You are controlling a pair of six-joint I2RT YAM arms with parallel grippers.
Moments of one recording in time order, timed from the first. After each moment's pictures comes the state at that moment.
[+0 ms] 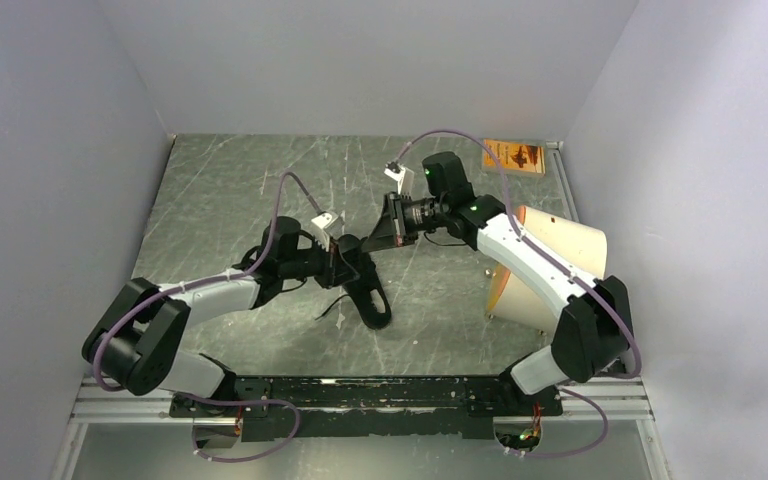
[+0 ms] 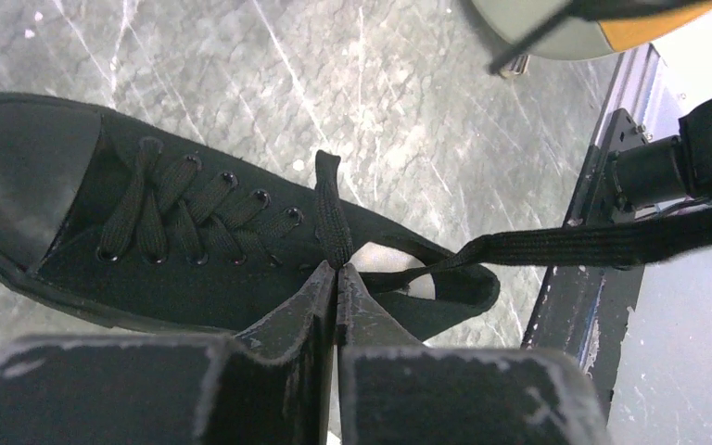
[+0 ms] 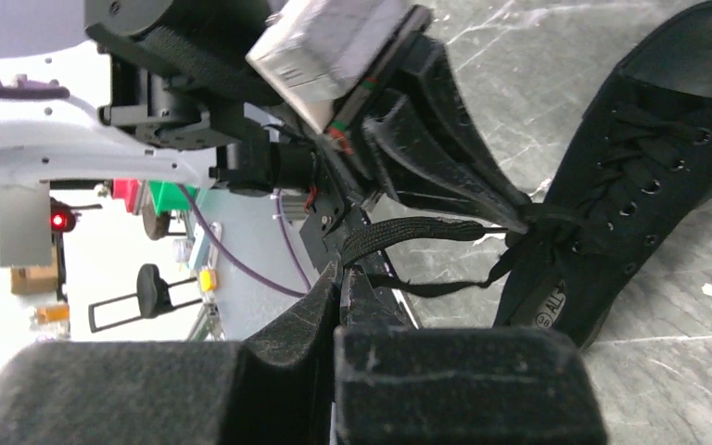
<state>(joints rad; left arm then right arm) -0.54 1.41 0.57 0.35 0.59 -0.28 0.56 1.47 1.22 -0.40 -0.84 0.45</state>
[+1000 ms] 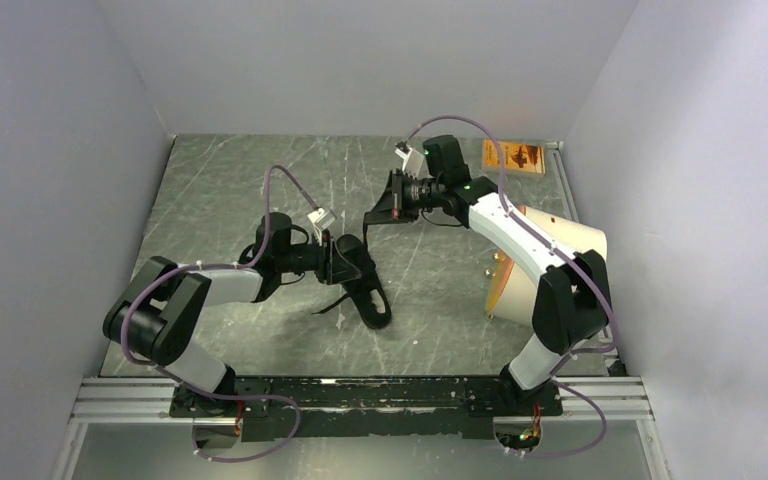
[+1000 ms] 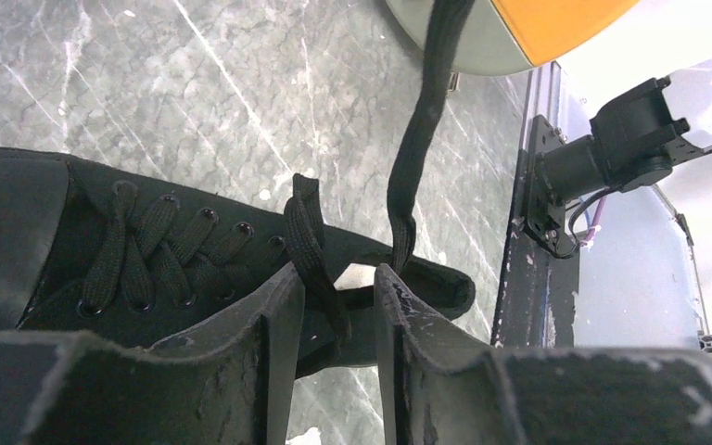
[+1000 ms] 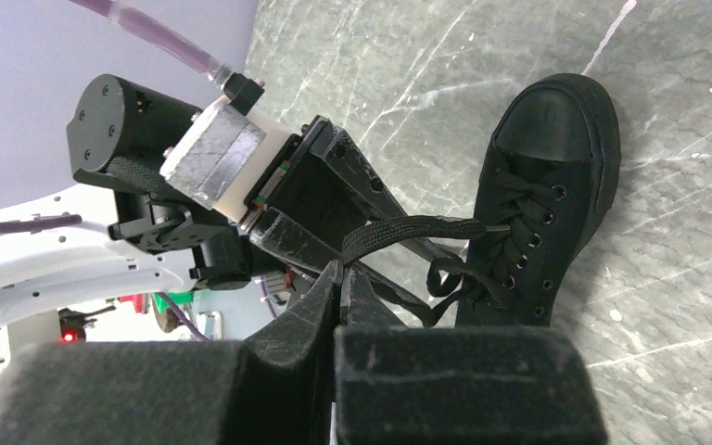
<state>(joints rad) -0.45 1.56 0.55 0.65 0.86 -0.36 0.48 1.64 1.35 -0.36 -0.71 0.57</state>
